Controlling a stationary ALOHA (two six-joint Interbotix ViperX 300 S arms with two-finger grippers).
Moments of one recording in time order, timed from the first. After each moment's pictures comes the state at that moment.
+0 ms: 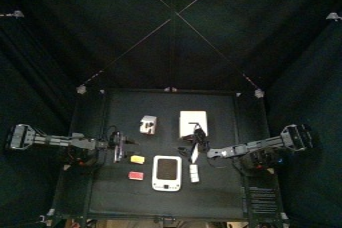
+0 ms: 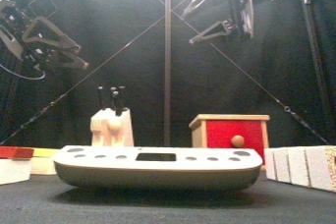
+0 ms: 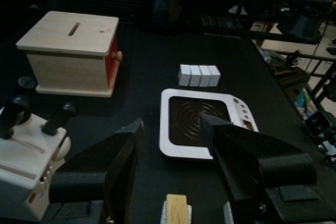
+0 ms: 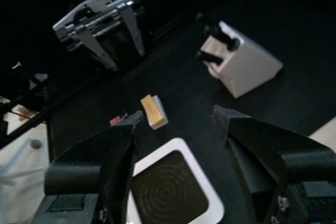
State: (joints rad) left arm 0.04 -0.71 1.30 0.17 -0.39 -0.22; right arm 0.14 -0.35 0.70 -1.64 0.41 2.12
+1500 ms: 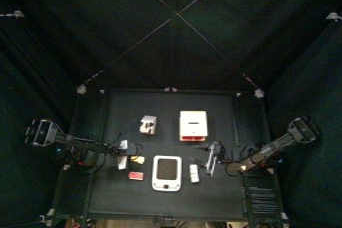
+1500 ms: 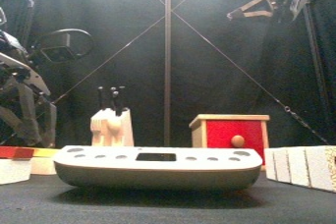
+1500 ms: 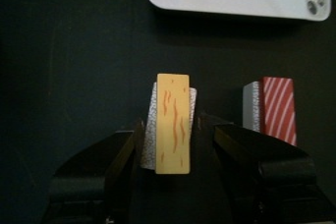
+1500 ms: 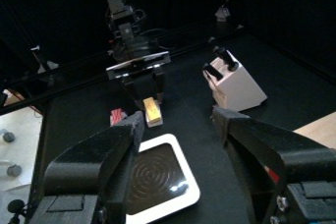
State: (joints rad) left arm -0.08 -0.28 1.15 0.14 0.06 -0.23; right arm 0.50 -0.53 0.91 -1.76 0.76 2.13
